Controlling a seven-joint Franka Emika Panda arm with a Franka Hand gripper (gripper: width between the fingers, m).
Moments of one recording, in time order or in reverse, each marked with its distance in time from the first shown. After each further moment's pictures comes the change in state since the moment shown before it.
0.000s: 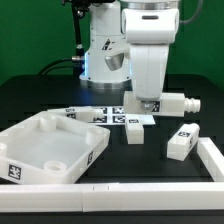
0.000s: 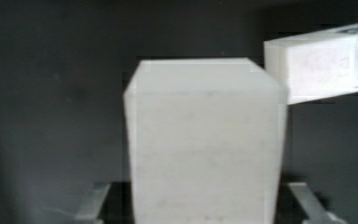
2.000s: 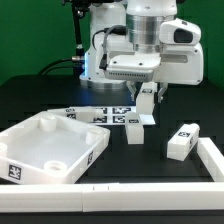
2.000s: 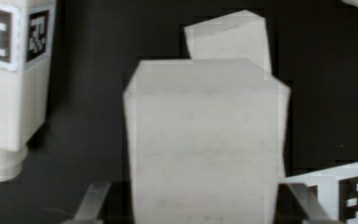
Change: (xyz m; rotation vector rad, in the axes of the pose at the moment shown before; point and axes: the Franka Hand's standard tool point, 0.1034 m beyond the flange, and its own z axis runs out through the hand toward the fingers) arm -0.004 -0.065 0.032 -0.001 -0.019 -1.421
